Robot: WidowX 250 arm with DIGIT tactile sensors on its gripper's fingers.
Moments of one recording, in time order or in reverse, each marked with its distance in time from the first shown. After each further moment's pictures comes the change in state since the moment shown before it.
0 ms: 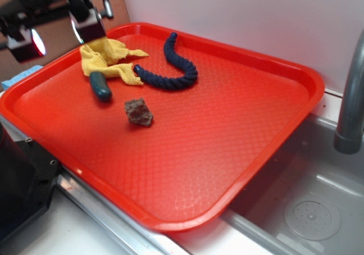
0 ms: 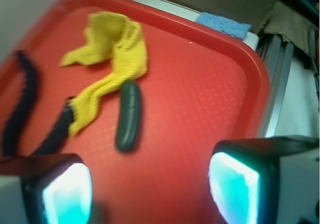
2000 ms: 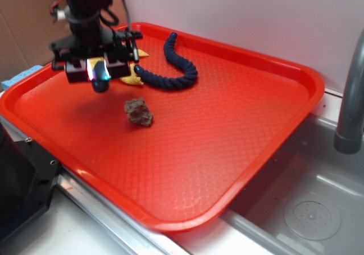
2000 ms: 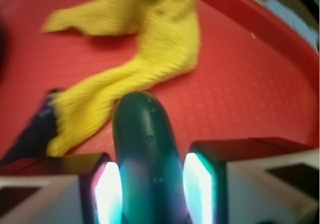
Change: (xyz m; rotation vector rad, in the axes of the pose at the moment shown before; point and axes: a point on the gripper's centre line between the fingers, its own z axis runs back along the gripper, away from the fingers) arm 0.006 -0.033 -0.046 0.026 0.071 -0.279
